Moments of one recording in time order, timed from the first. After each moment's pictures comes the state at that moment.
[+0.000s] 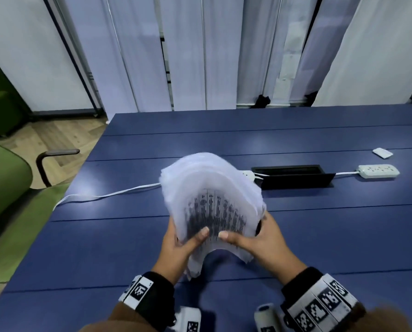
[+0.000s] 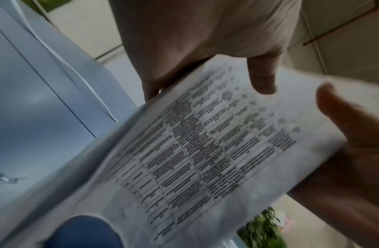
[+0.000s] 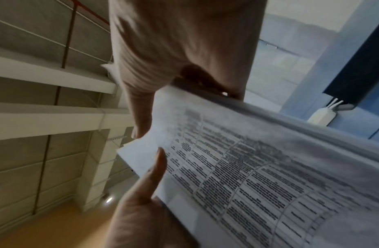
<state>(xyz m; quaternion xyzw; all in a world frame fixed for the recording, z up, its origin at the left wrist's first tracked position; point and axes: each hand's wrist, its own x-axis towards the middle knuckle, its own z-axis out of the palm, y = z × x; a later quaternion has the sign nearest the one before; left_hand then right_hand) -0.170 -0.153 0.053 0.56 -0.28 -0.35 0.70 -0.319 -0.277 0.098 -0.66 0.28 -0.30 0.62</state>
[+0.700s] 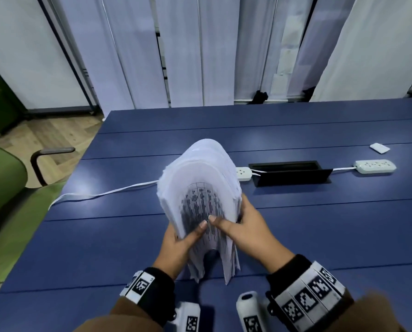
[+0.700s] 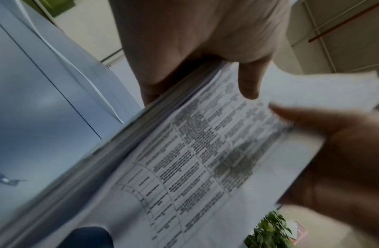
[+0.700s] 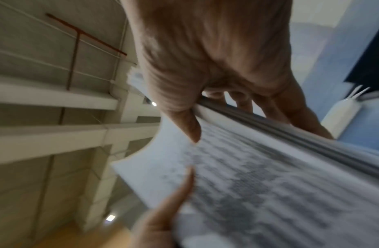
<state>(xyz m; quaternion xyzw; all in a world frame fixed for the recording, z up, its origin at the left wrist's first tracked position) -0.173 -0.164 0.056 0.56 -0.26 -0.36 0.70 -0.289 -0.282 0.089 -0.70 0.36 -0.24 0.57</state>
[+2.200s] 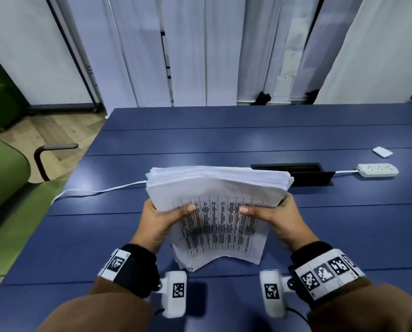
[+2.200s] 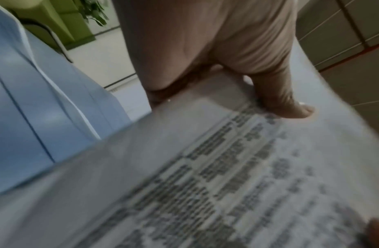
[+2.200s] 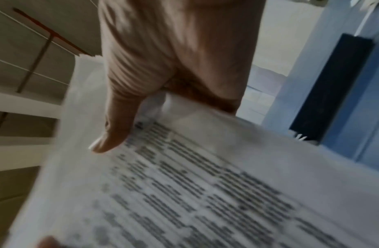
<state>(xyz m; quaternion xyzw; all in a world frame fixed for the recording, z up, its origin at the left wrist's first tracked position) -0.120 -0.165 0.080 0.51 -0.30 -0.33 0.73 -0.323 -0.325 0.104 -0.59 0.25 -0.31 0.70</state>
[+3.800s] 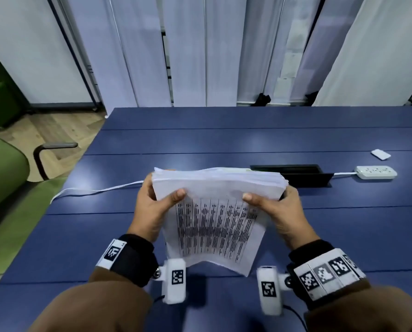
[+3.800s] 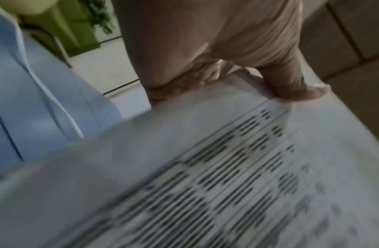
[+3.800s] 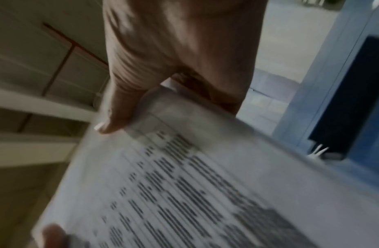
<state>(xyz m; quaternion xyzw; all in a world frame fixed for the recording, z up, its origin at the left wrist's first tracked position) -0.117 -0.170 0.101 0.52 -0.29 -0.26 0.76 -0.319 -0.309 0.138 -0.57 0.22 -0.38 0.69</state>
